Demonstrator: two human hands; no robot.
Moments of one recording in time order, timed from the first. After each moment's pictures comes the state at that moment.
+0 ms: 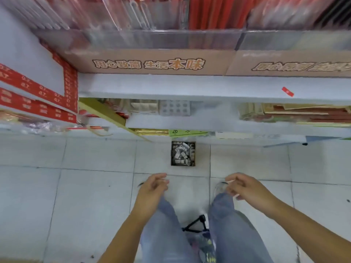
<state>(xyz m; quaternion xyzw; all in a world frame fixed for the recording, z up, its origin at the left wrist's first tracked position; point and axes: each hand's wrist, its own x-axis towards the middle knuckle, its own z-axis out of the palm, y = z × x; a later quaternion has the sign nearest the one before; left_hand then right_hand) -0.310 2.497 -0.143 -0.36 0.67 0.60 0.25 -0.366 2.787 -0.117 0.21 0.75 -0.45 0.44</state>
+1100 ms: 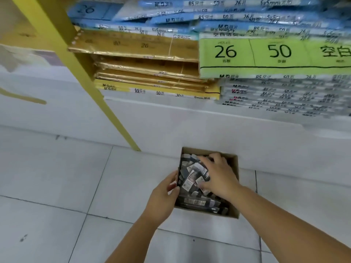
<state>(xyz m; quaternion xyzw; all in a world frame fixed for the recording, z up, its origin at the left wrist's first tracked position) -0.368 2.469 -0.732 -0.20 0.75 0.61 0.17 -0.473 2.653 -0.749 -0.17 0.95 -0.14 0.22</state>
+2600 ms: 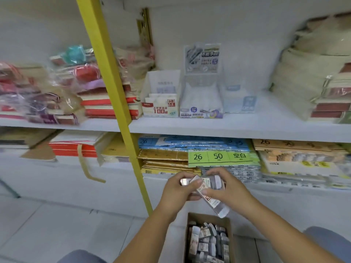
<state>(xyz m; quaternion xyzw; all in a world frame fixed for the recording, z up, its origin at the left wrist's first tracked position) -0.413 2.486 -0.483 -0.08 0.68 0.73 0.00 -0.446 2.671 -0.472 -0.17 0.82 -0.54 0.10</state>
